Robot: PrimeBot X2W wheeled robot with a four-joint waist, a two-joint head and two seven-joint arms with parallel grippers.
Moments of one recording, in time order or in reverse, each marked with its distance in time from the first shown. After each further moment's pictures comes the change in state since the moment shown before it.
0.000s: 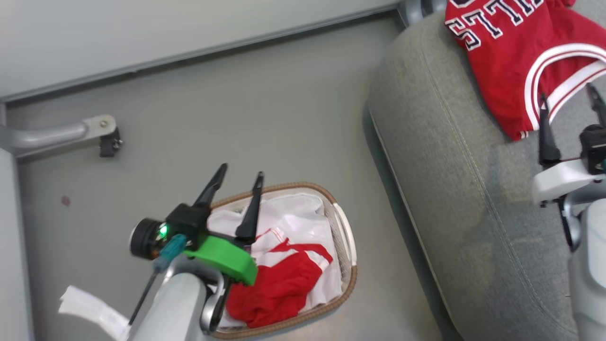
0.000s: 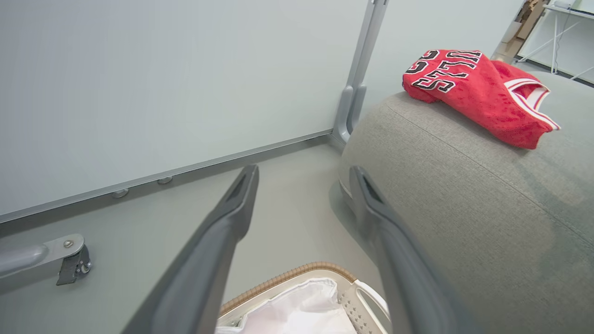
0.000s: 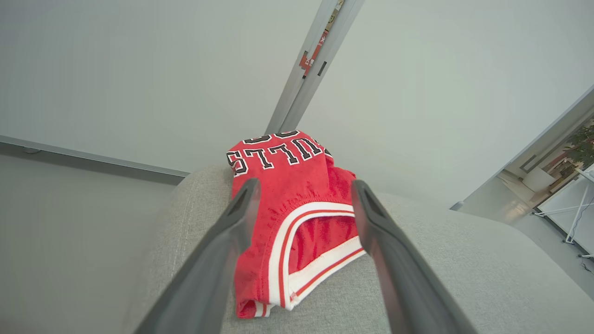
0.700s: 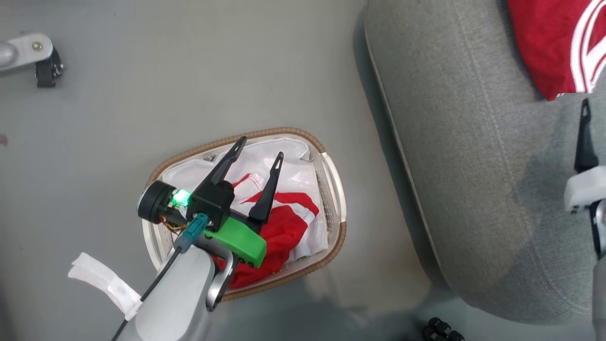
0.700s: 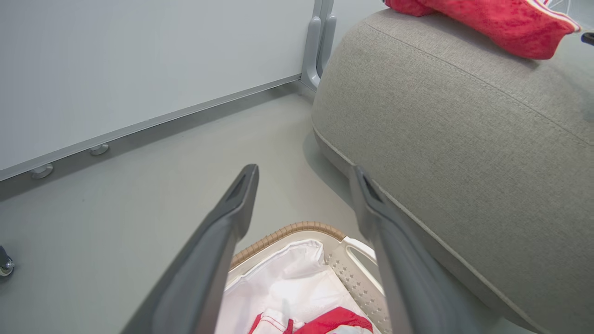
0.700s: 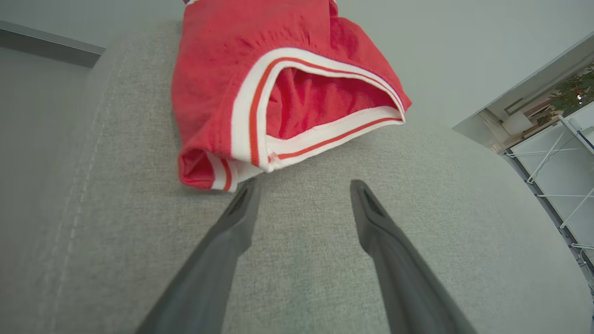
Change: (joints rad) left arm -0.114 0.054 -0.117 -0.007 0.057 -0.001 0.000; right arm 0.012 -0.003 -0.141 0.015 -0.042 0.000 0.000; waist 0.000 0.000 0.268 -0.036
